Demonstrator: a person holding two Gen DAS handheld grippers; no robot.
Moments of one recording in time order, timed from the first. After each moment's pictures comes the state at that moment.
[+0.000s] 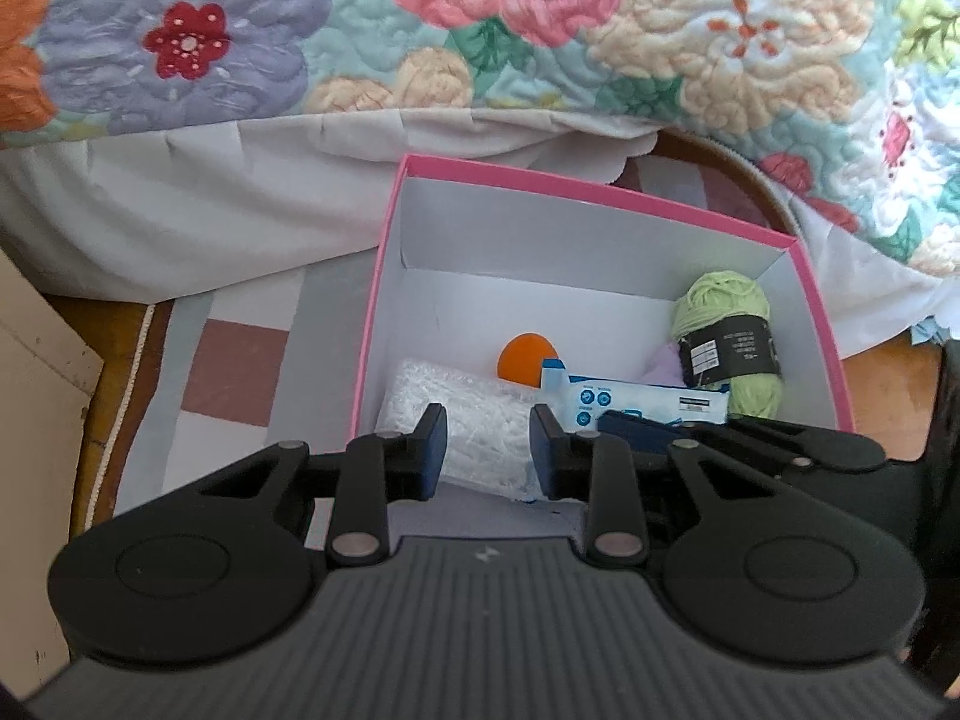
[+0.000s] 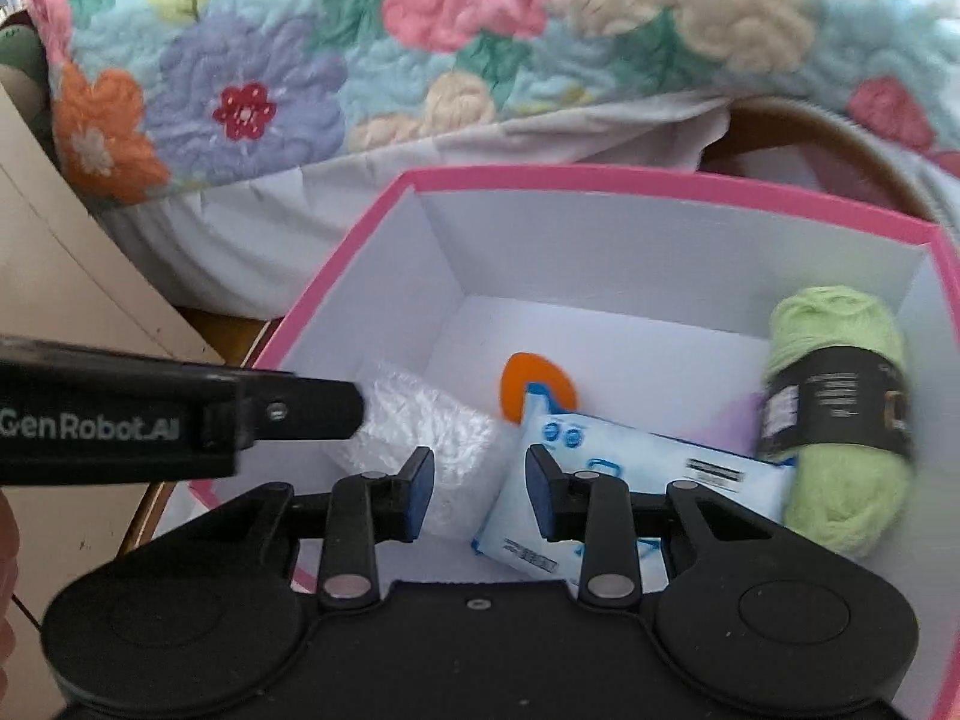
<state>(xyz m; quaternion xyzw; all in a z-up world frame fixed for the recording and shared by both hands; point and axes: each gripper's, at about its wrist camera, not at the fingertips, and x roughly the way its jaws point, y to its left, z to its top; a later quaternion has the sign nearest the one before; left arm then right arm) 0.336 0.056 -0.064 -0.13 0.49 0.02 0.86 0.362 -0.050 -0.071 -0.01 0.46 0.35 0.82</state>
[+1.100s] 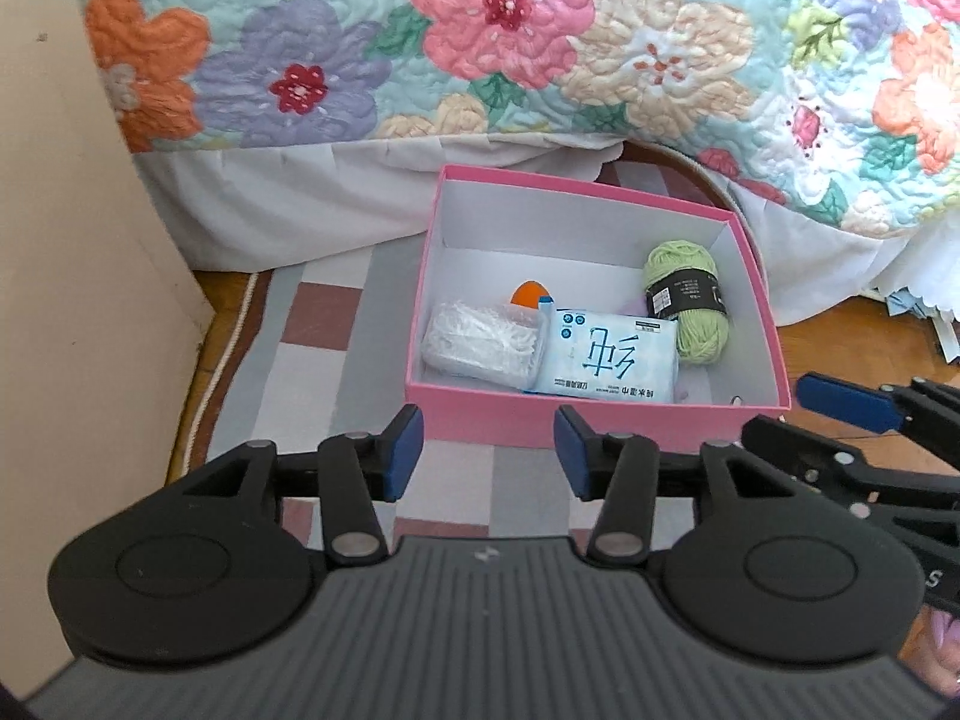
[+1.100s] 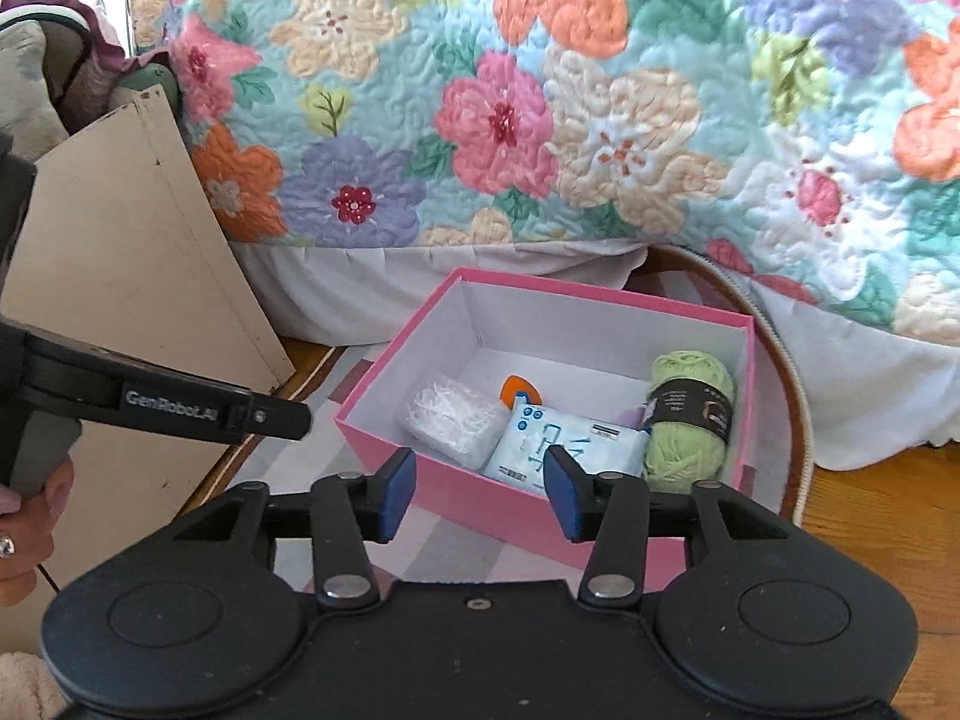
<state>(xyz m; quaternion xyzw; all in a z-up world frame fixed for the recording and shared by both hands) 0.221 0.032 0.021 -0.10 0.47 0.07 0.88 0.239 -0.141 0.049 -0.05 0.37 0.35 0.86</state>
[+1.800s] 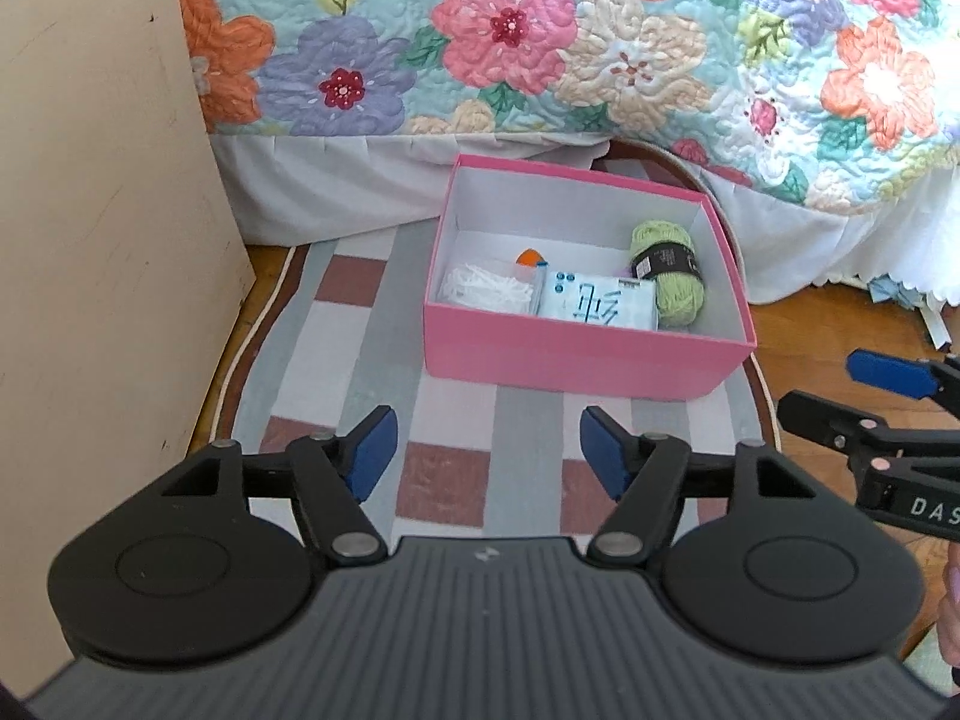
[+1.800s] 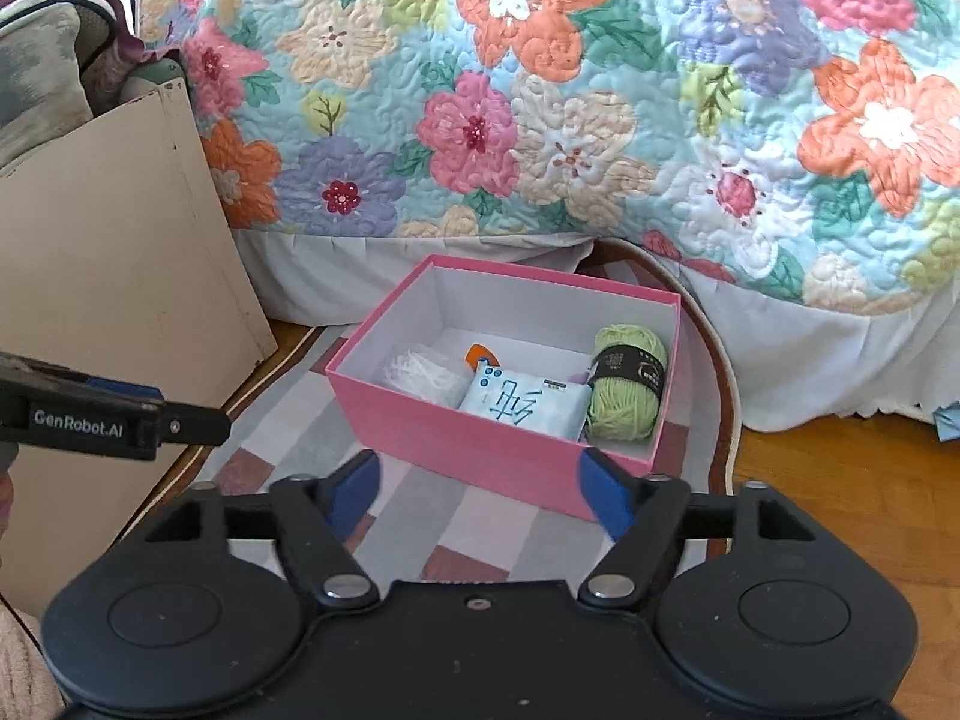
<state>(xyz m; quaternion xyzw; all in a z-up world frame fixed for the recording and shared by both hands) 0.130 0.001 0.037 -0.10 0.44 0.09 0.89 0.176 -0.183 0.064 -0.07 0.36 0.31 0.88</state>
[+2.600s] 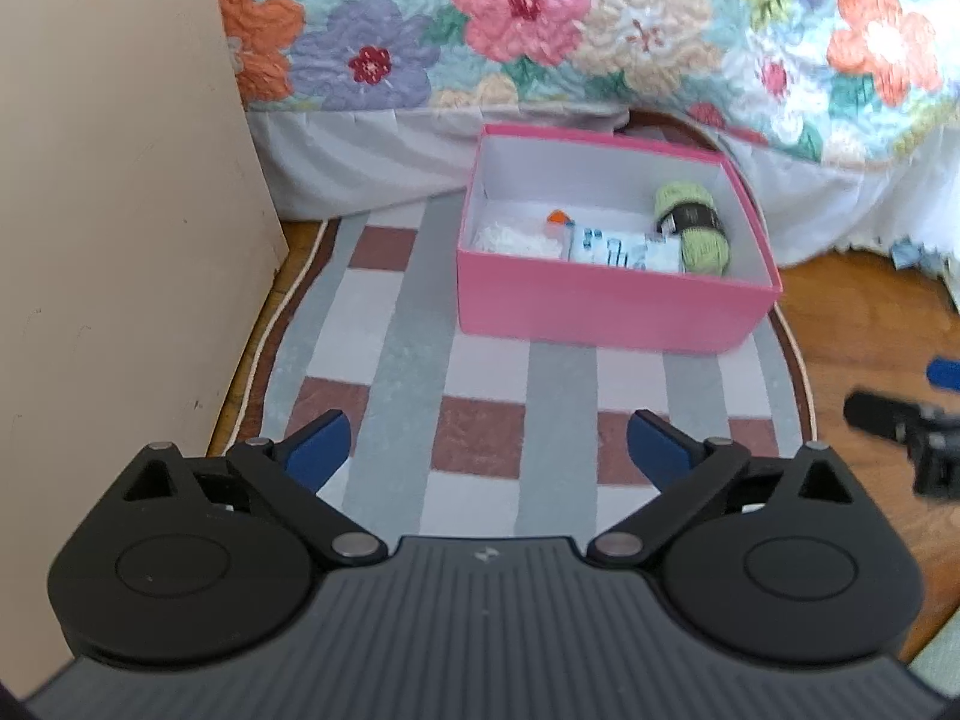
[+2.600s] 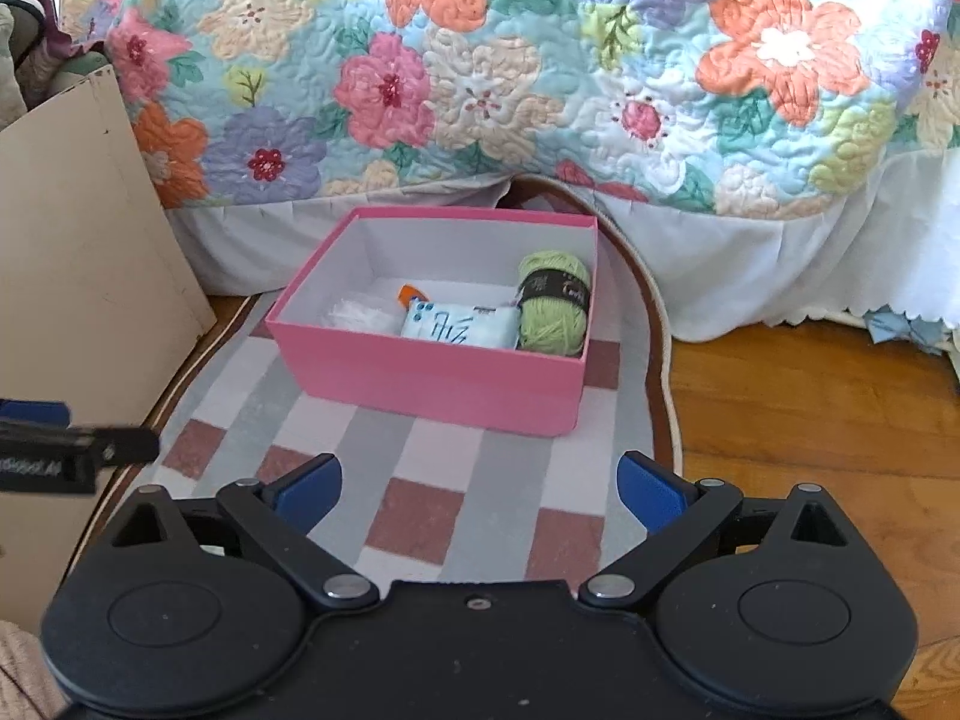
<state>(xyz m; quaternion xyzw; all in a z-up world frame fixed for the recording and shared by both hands) 0.097 -0.005 0.021 -0.08 0.43 0.12 0.89 0.145 -0.204 0.051 -0.05 0.40 0.23 0.89</state>
